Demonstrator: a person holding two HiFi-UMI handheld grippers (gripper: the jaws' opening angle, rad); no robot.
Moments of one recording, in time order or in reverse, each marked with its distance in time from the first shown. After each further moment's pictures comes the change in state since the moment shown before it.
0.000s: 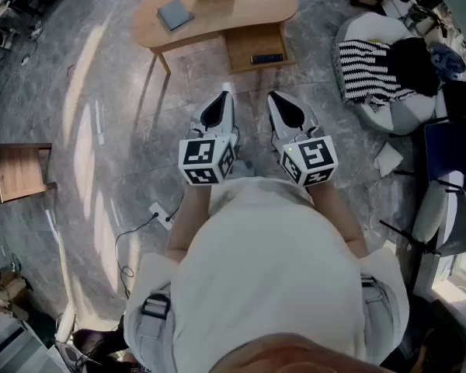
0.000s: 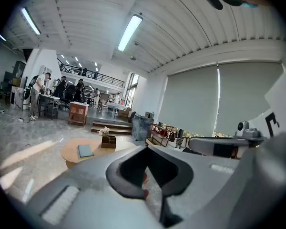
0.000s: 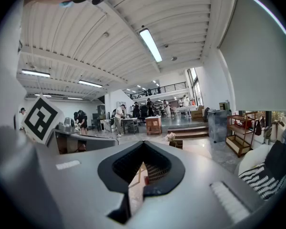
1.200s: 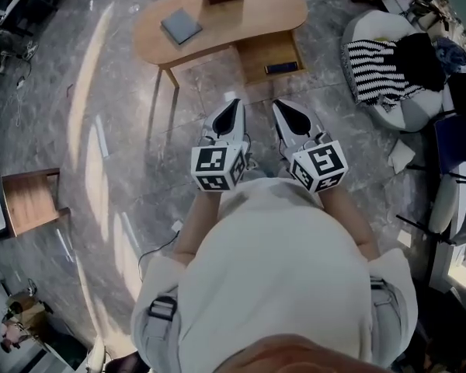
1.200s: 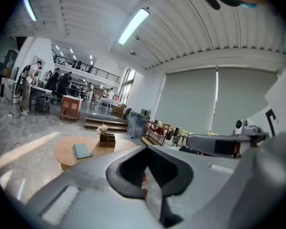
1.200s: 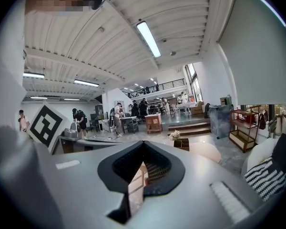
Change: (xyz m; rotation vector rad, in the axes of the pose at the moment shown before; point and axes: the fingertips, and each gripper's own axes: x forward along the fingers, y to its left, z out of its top) left arm 0.047 0.100 0.011 -0.026 0.037 -0.093; right arm 0.113 0.028 0.001 0.038 0.022 -0.008
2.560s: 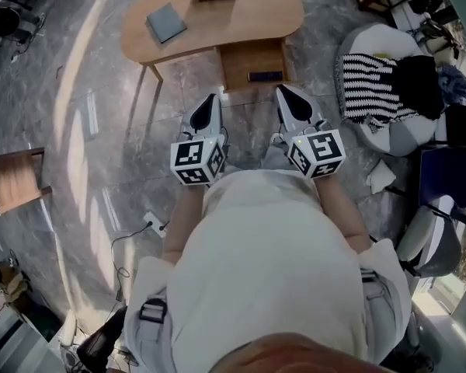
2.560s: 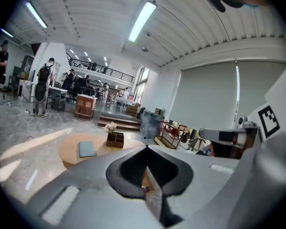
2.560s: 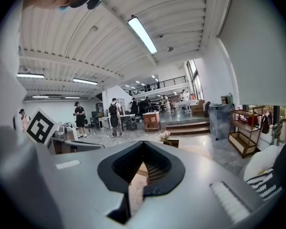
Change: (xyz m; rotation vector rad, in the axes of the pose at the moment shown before) left arm 0.120 0.003 0.001 -0.064 0.003 0.188; right arm 0.039 -0.177 0.020 -0.012 0.036 0.031
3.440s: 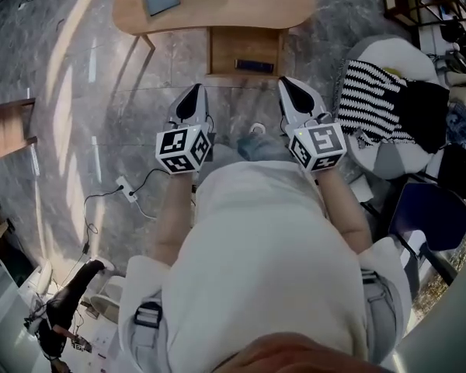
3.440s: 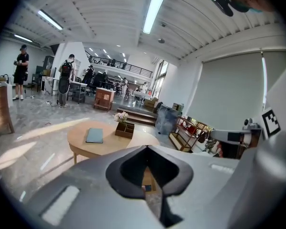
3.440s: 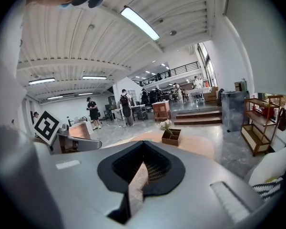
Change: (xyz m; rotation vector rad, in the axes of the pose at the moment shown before) left arm 0.091 -0.023 -0.044 -0.126 0.063 0.235; right arm 0.032 -0.138 -0.033 0.009 0.142 0.184
